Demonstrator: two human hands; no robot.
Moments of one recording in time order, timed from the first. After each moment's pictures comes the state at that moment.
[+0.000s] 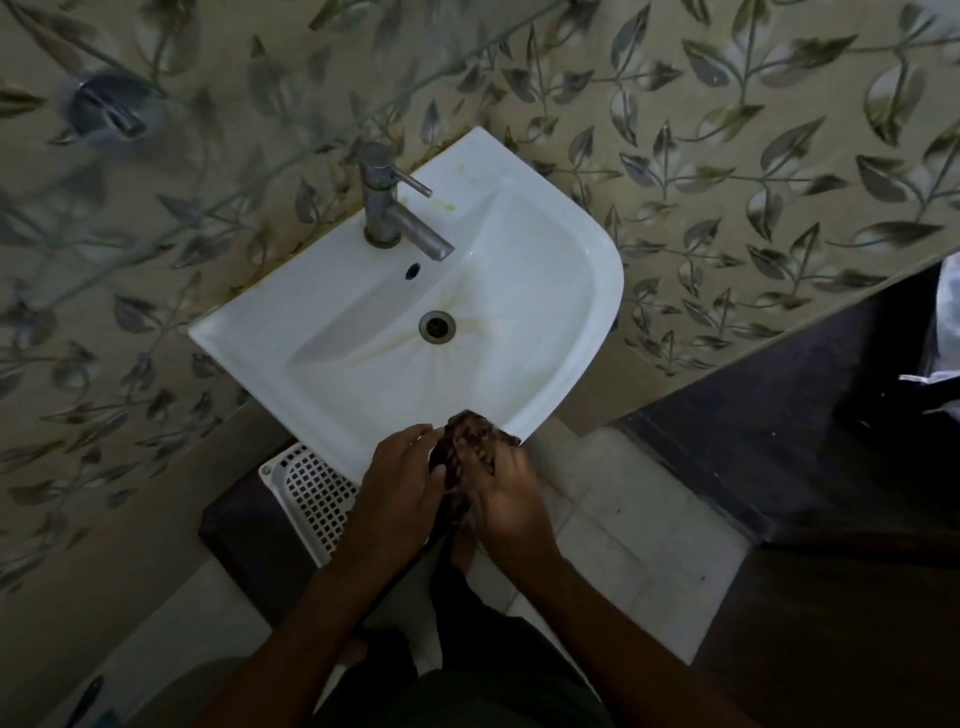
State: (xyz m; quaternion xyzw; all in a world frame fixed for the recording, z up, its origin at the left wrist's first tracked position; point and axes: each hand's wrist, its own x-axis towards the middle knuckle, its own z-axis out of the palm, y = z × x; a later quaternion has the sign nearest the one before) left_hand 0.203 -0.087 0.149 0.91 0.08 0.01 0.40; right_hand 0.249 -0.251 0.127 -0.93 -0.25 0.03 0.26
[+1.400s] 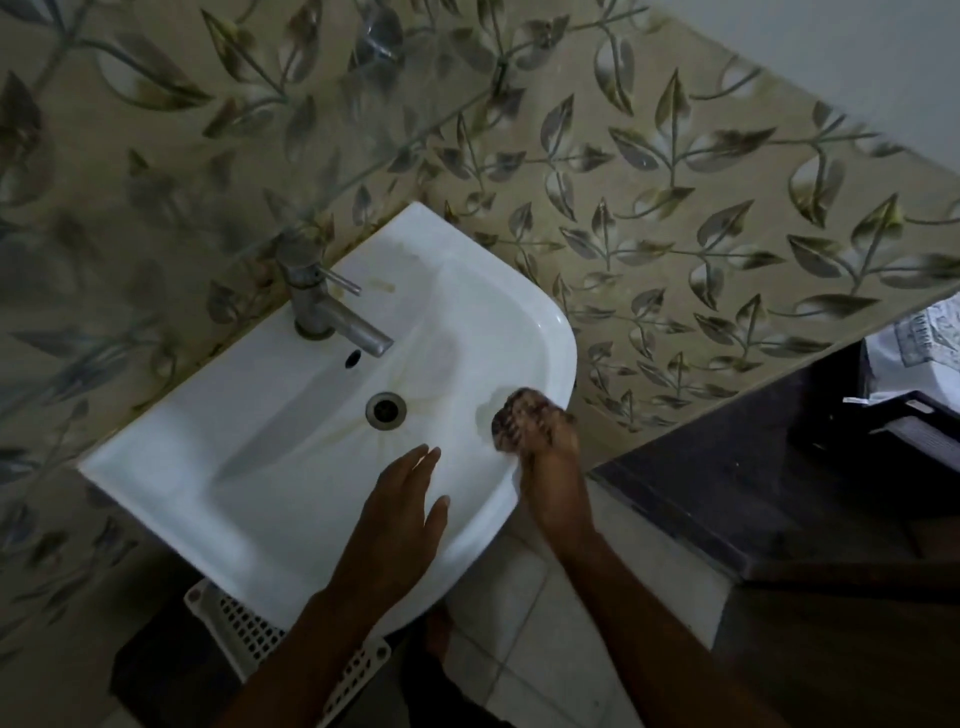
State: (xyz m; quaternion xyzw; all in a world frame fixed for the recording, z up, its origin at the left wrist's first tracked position) left_hand 0.318 -0.103 0.148 0.91 0.04 -0.02 0.41; right_hand 0.415 -0.302 0.127 -0.95 -0.11 -0.01 0.30
